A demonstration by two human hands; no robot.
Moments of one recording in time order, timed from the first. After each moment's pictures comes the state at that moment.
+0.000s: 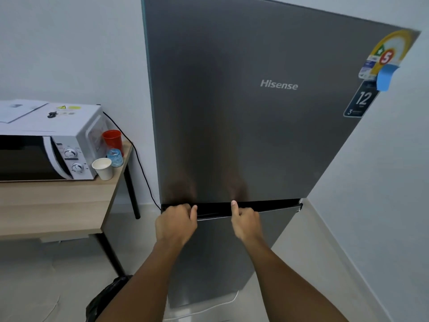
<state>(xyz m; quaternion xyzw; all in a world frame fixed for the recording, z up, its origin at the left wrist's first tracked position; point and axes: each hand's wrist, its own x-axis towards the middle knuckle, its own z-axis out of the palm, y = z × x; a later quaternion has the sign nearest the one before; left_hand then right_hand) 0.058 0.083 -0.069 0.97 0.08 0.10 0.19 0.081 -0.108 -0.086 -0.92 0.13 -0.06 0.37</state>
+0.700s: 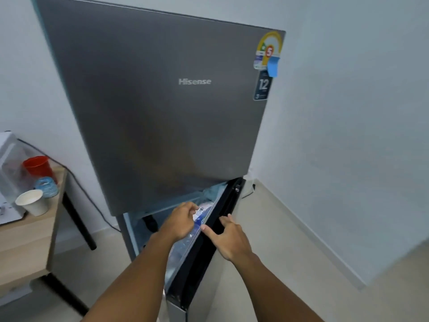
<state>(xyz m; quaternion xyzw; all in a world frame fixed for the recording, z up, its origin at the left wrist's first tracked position) 0.061 0.005 -0.070 0.90 -0.16 -0.12 0.38 -0.036 -0.148 -0.080 -0.92 0.18 0.01 0.36</state>
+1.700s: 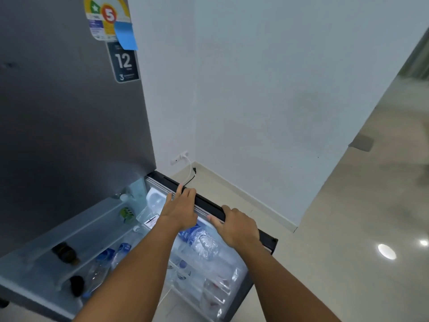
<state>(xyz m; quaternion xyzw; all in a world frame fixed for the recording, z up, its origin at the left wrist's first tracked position) 0.022 -0.250 -0.072 0.89 -0.45 -0.06 0.07 -0.126 -0.362 -0.086 -0.94 0.32 -0.03 0.12</state>
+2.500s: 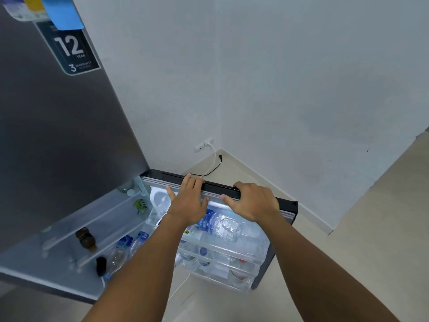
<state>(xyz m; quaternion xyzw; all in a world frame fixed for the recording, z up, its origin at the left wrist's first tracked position) 0.041 -0.339 -0.092 0.93 -0.34 -0.04 0.13 -0.066 -0.511 -0.088 -0.98 0.19 -0.04 0.09</state>
